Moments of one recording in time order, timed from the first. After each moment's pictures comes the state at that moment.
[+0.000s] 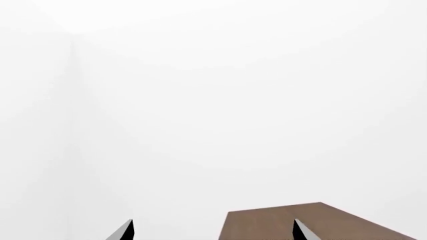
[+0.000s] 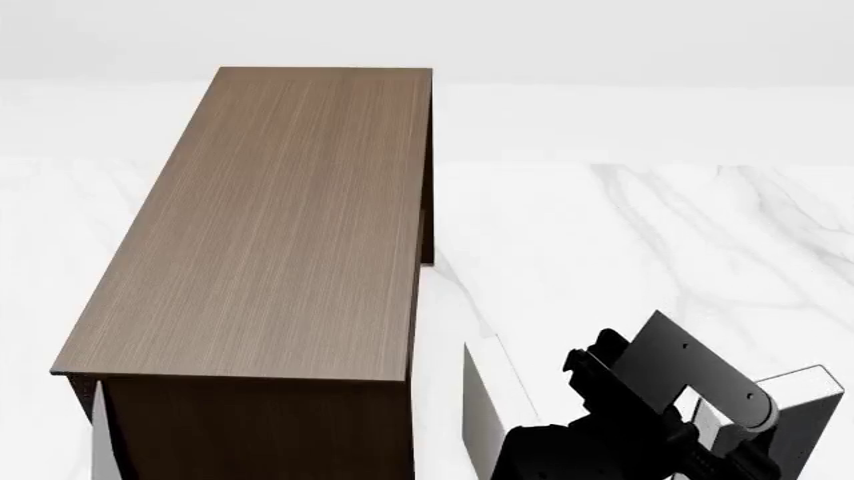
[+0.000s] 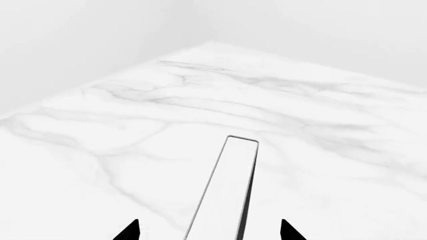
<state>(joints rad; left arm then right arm) 0.10 -0.30 0.27 0.37 0.10 0.29 -0.46 0.68 0.11 -0.32 0.47 0.53 0.26 1.22</state>
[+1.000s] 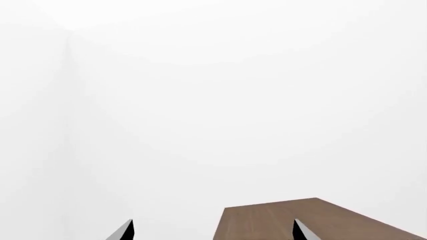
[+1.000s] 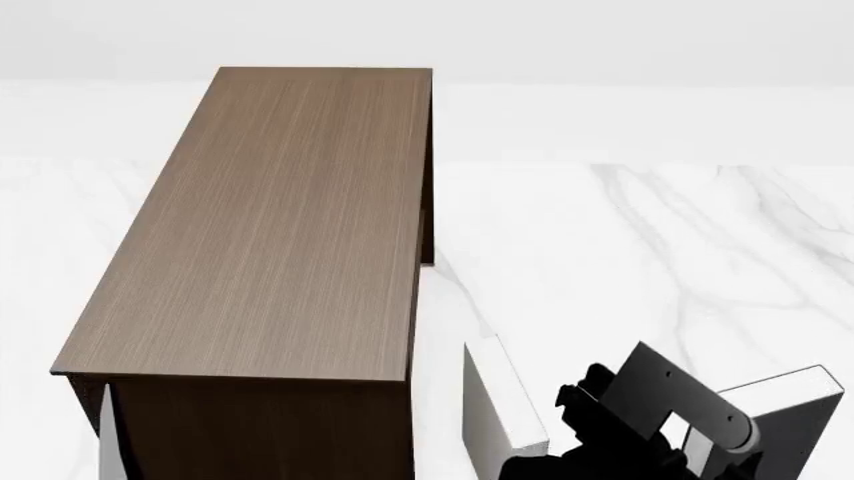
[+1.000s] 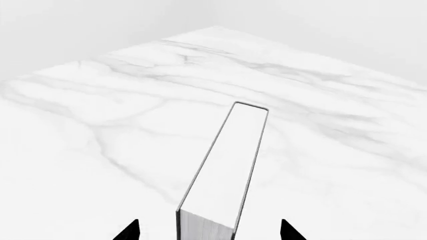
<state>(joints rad) 0.10 -0.32 0.29 0.37 0.09 0.29 -0.48 0.67 0.10 -0.36 0.62 0.53 0.19 1.17</state>
